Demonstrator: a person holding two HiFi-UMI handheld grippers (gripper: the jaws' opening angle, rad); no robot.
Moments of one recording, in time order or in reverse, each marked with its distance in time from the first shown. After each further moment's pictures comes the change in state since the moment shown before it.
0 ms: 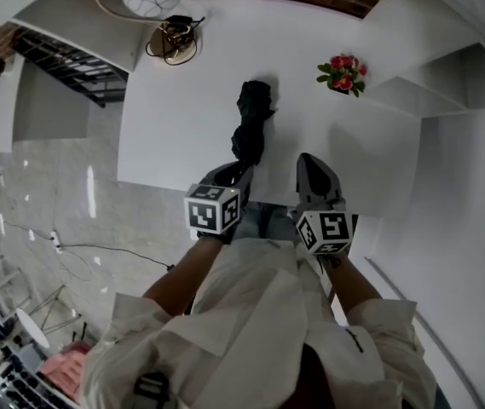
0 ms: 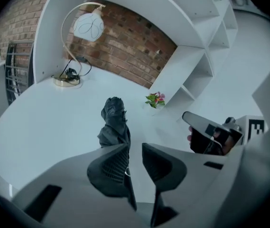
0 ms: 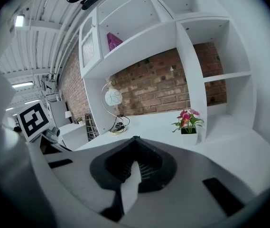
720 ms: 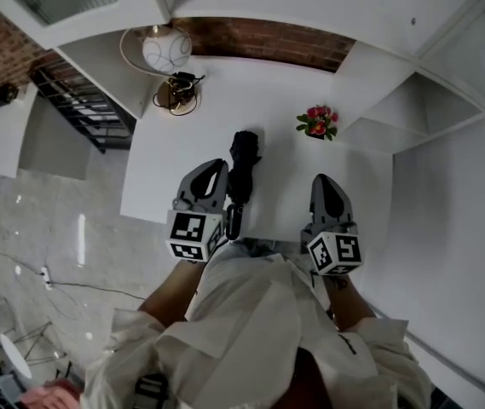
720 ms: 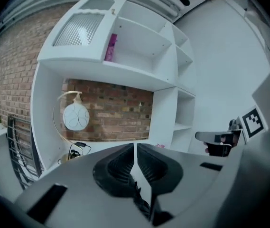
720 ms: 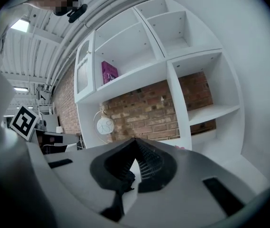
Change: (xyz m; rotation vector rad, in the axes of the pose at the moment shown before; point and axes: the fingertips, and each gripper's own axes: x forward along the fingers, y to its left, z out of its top) left arm -0.116 -0.051 0.163 0.399 -0.557 0.099; right arm -0.057 -0.029 0.119 0.006 -0.228 -0.077
